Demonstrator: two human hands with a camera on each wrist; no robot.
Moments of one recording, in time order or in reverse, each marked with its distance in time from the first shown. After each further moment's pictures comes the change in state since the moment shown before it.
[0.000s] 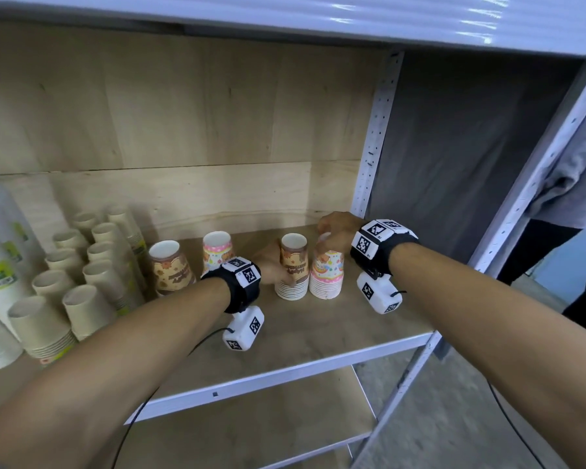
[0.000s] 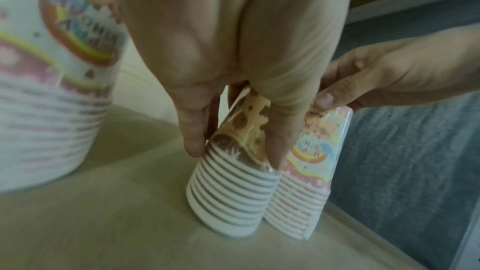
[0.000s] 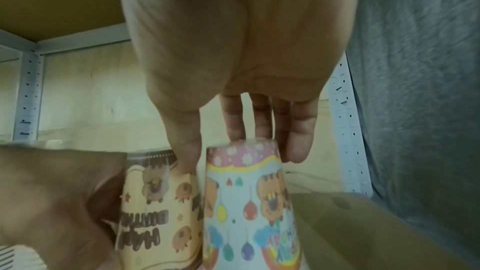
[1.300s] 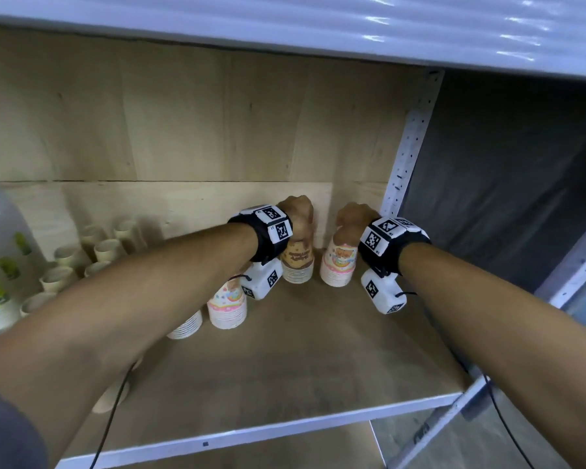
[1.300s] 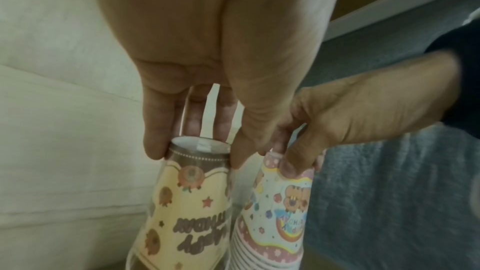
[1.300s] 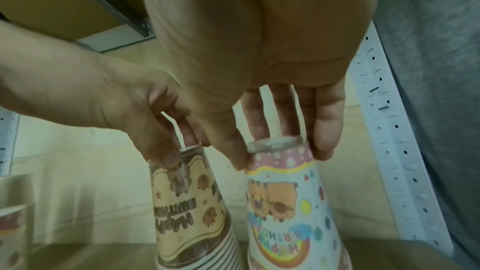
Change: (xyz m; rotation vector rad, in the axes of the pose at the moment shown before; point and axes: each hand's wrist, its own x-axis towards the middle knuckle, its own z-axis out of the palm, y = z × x) left_hand 0.070 0.071 -0.090 0.353 0.149 0.063; right_hand 0.102 0.008 -0.024 -0.082 0.116 0.099
